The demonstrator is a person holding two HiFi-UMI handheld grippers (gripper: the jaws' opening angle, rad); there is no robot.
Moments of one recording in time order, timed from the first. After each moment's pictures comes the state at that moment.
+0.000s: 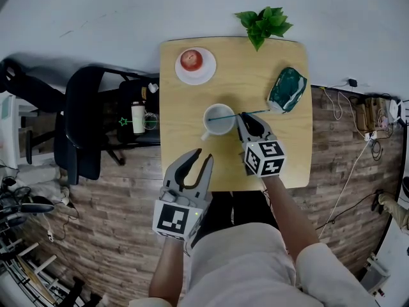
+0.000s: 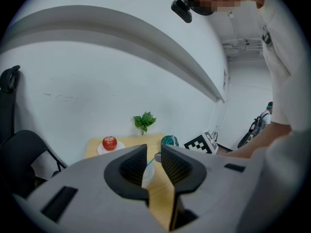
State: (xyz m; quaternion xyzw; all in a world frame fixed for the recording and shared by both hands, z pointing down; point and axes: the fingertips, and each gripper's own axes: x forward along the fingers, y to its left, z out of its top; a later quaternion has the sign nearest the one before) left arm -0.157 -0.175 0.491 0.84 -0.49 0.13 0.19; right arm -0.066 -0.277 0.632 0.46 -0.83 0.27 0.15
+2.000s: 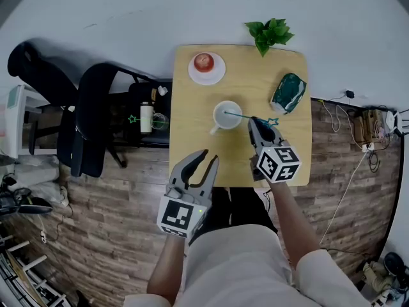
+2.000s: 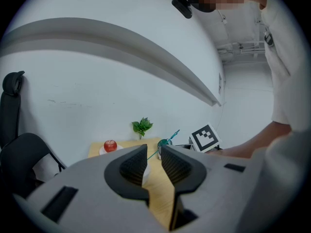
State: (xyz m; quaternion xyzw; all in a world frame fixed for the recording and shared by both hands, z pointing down) left arm -0.169 -0.126 0.464 0.85 -0.48 0.11 0.17; right arm -0.064 -0.236 0.567 0.45 -0.84 0.27 0.09
